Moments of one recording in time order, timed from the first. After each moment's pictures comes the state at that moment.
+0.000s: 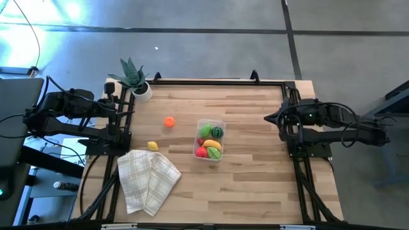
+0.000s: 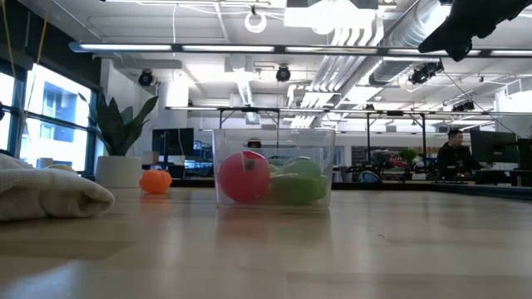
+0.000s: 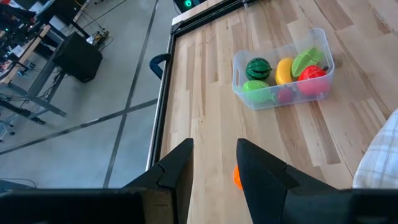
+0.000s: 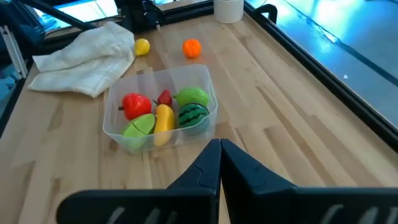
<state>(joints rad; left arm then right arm) 0.11 0.52 1.11 -1.12 -0.30 0.41 -0.13 0.50 0.72 -0.72 0.08 0.16</state>
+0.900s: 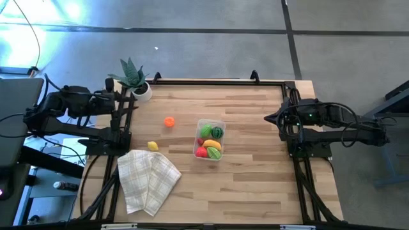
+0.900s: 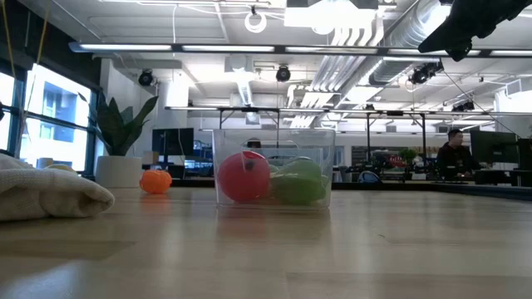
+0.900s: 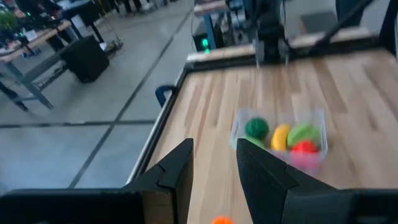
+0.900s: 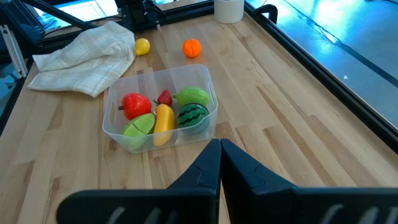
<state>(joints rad) 0.11 0.54 1.11 -0.94 -0.30 0.18 -0.13 0.50 0.72 -0.72 0.08 0.16</state>
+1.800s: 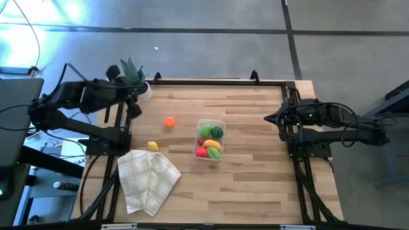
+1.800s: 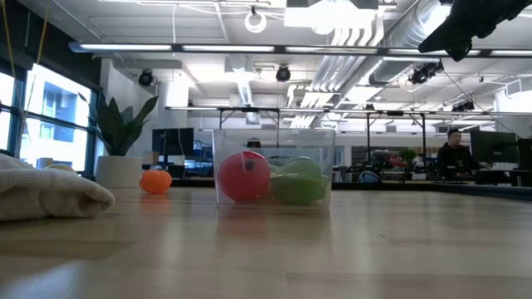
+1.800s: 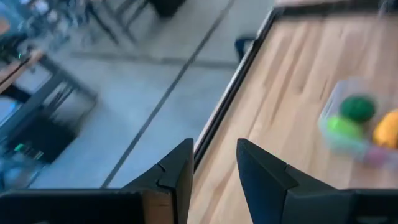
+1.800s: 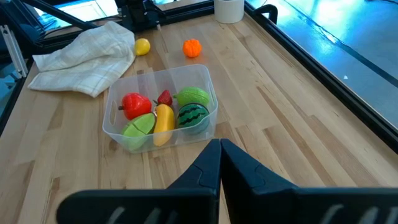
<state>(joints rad) 0.12 0.90 1.39 -1.12 -0.69 0.06 -0.13 0.50 0.72 -0.71 0.07 0.16</state>
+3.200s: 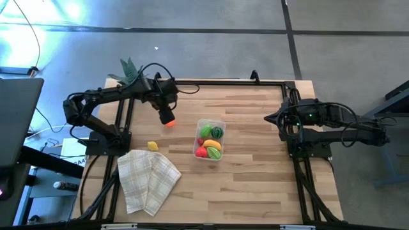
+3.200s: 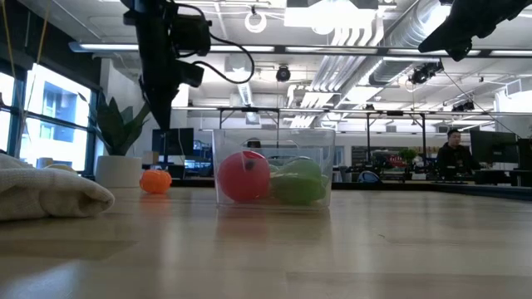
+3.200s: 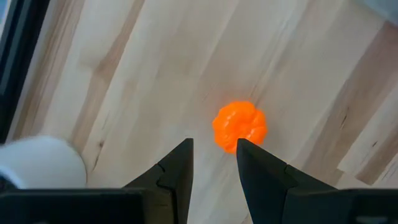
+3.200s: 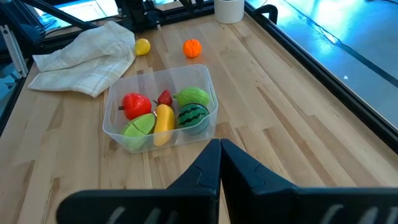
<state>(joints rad) 0.60 1.45 1.12 -1.03 -0.09 0.03 -0.13 0.50 0.72 -0.71 0.07 0.16</state>
